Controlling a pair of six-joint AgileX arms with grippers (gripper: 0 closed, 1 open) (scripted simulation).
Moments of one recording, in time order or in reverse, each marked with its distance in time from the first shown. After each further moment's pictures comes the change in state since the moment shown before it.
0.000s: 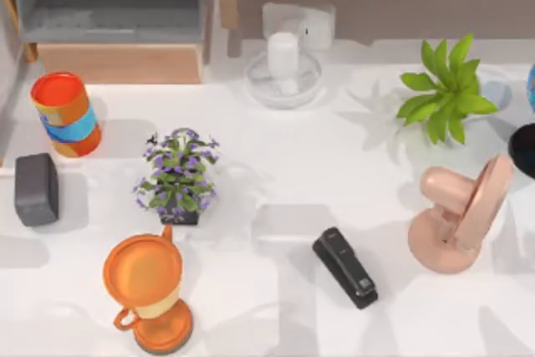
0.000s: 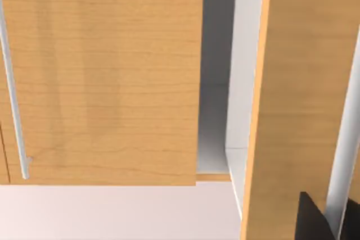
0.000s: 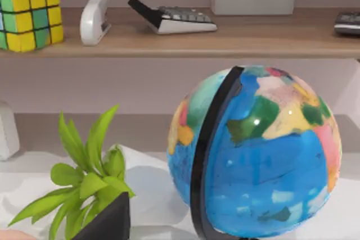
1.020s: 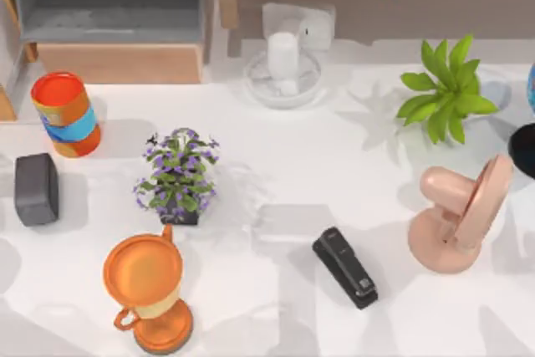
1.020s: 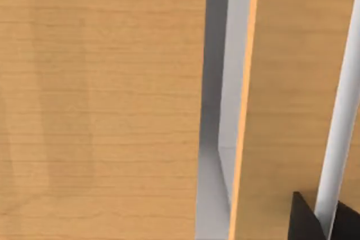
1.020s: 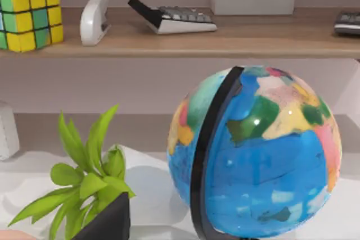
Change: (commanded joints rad) left arm -0.146 0.126 0.285 -0.166 -0.146 -0.009; right arm 0.000 0.000 0.000 0.000 0.000 0.000
